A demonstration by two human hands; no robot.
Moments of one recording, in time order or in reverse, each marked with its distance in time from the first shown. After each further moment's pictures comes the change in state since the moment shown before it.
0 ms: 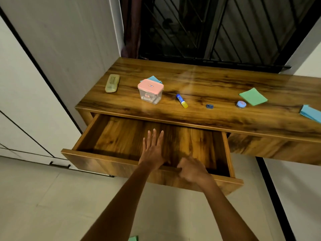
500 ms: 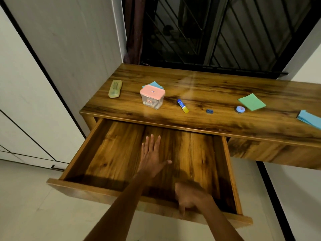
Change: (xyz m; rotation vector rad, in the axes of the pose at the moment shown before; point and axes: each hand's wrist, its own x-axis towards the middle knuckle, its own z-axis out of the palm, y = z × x) left_hand -0.014 -0.008 -0.004 -0.140 0.100 -0.018; right_hand -0.047 -0.019 0.006 -0.094 -0.414 -0.110
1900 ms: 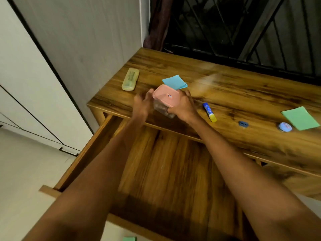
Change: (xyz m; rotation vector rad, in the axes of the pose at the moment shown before) left_hand 0.169 -0.055 -0.130 -1.027 0.485 -0.405; right_hand 0.199 -0.047 -0.237 0.406 0.891 -0.202
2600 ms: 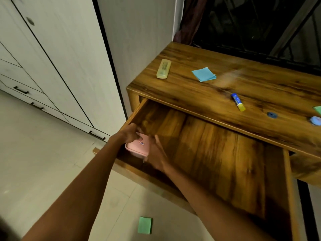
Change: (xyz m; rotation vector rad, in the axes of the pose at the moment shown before) left_hand -0.077 -0.079 -0.196 0.963 -0.496 -0.226; right_hand -0.208 -0.067 0.175 -0.028 -0.525 -0.150
